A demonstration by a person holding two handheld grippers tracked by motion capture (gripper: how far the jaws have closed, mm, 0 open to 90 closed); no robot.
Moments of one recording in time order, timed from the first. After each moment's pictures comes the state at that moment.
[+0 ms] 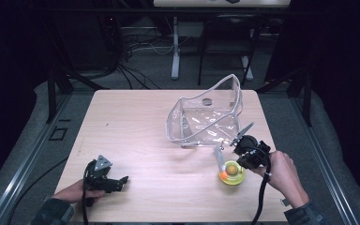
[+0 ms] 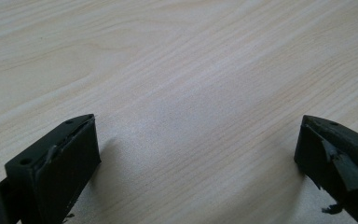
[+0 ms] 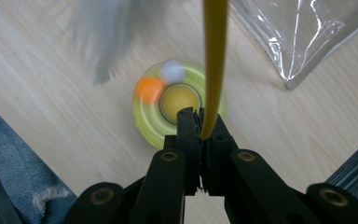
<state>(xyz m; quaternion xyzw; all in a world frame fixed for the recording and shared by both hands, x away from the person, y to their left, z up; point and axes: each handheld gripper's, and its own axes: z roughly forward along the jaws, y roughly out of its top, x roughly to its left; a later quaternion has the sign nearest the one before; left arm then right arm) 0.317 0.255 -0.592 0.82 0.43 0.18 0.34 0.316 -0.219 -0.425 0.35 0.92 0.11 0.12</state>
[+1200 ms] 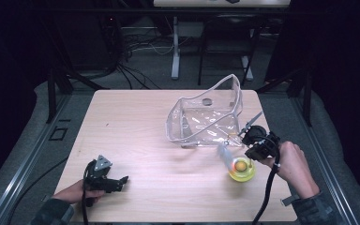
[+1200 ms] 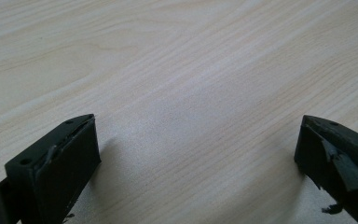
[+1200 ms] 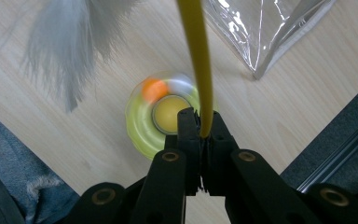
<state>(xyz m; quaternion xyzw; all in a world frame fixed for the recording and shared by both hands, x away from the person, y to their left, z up) 0.317 0.254 -0.592 0.81 0.43 0.18 0.34 0.326 -0.234 -0.398 0.37 0.91 0.10 0.13</state>
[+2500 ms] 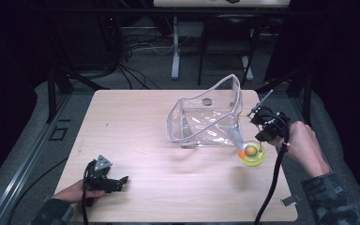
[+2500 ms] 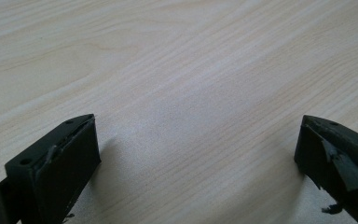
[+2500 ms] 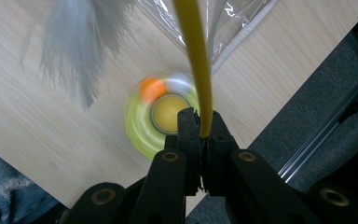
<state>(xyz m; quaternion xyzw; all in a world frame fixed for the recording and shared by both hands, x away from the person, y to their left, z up) 0.317 0.254 -0.592 0.81 0.43 0.18 0.34 0.360 -0.256 -0.363 0.39 0.91 0.07 0.14</state>
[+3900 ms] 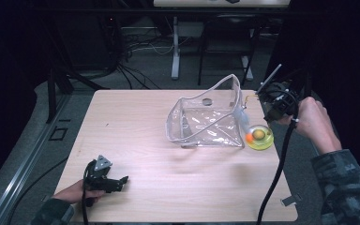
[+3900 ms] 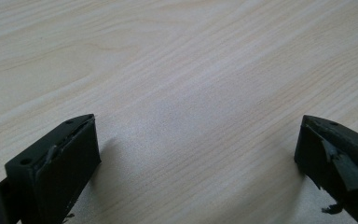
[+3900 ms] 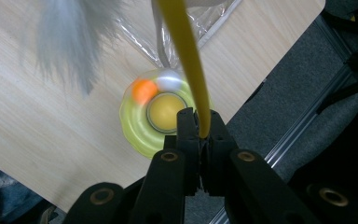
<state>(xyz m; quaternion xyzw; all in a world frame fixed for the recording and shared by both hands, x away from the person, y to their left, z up) 0.317 0.255 -0.591 0.82 0.43 0.18 0.34 0.393 -0.271 -0.318 0.41 0.90 0.06 0.15</state>
